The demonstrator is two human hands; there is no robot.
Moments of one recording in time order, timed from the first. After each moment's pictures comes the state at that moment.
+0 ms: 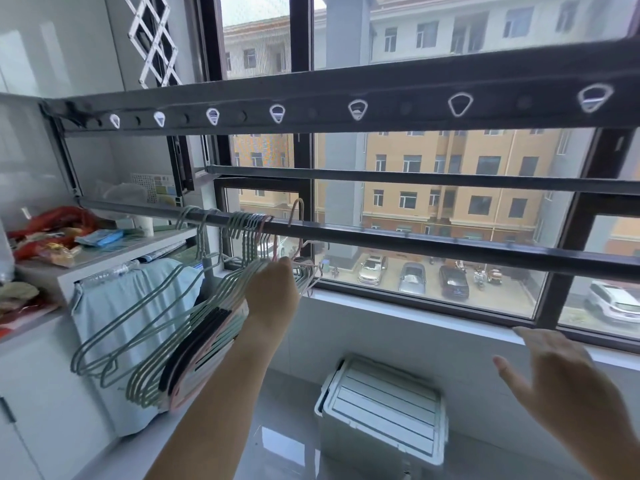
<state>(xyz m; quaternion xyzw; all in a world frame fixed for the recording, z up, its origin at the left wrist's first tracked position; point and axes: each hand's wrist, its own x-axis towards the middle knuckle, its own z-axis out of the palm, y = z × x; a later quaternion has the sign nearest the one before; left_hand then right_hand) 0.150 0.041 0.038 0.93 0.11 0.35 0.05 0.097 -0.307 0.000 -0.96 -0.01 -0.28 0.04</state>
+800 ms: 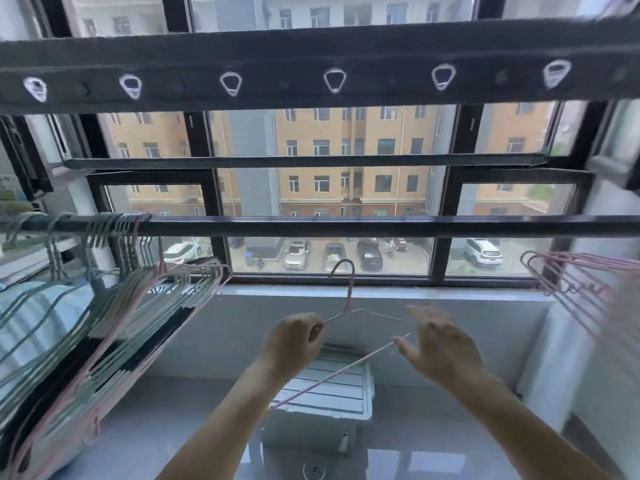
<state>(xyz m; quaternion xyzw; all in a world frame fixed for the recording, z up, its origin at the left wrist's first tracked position) 0.169 -0.081 -0.055 0.92 -0.23 0.21 0.24 0.103 -0.316 -0.024 -0.98 0.01 -0.17 0.11</state>
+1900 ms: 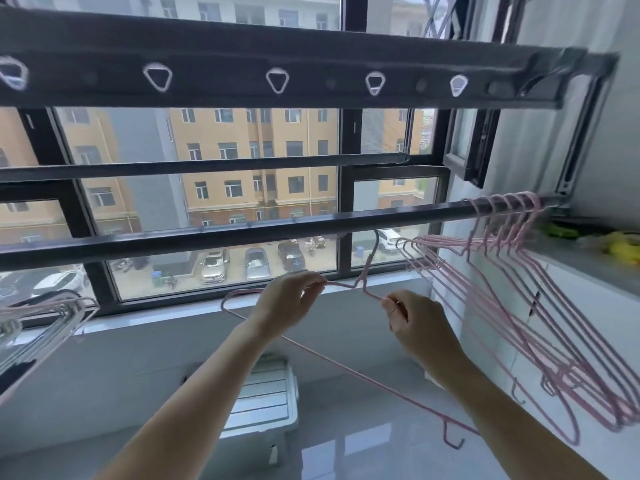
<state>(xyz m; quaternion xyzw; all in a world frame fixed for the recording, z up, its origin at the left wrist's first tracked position) 0.187 -0.241 0.005 0.82 -0.43 0.21 0.31 0.045 -0.418 0.003 -0.91 0.07 -0.33 0.25</state>
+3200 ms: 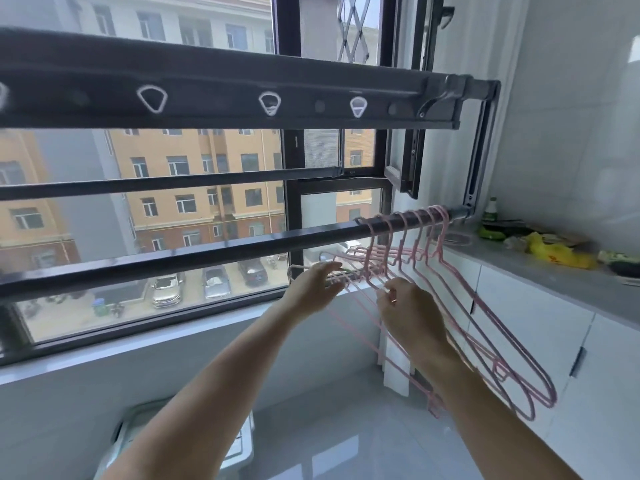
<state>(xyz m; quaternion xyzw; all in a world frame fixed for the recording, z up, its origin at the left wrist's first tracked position) 0.198 -0.415 0.024 0.84 -0.44 0.07 0.30 0.038 -0.508 0.024 -0.88 0.26 -0.34 0.21</state>
